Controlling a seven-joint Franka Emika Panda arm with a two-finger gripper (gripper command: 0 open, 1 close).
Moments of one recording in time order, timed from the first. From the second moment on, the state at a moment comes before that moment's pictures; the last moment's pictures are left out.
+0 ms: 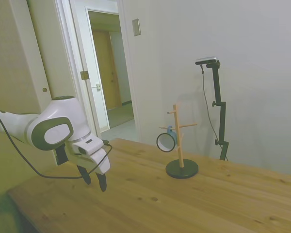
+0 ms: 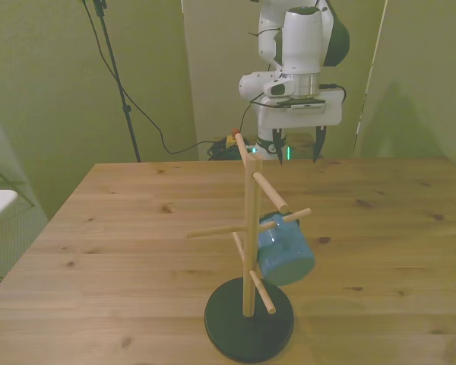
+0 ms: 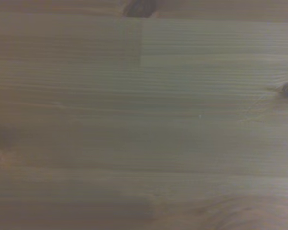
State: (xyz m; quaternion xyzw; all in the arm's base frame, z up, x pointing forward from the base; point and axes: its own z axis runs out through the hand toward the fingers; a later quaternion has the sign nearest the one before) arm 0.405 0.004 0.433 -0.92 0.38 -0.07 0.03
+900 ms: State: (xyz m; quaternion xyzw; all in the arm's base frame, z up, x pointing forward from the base) arm 0.489 -0.012 0.452 -0.90 0.37 -0.22 0.09
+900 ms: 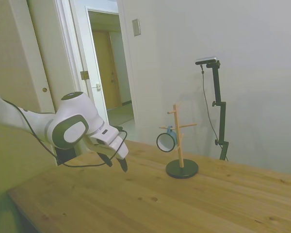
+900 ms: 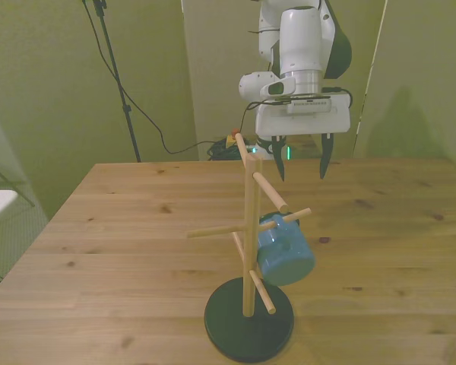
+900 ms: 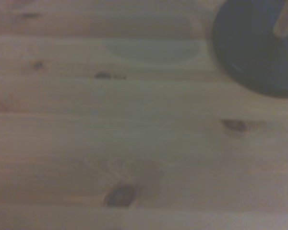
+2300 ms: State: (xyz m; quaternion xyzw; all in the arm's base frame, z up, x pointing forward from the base) arm 0.633 -0.020 0.474 -0.89 0.35 -0.27 0.12
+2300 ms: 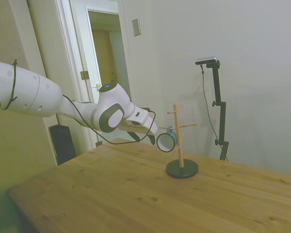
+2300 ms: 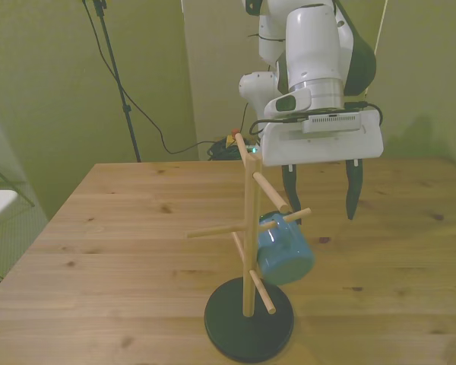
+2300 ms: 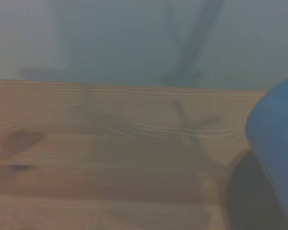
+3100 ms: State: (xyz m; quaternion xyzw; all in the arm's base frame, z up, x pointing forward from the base) arm 0.631 -0.044 0.466 -0.88 0.35 -0.29 0.11
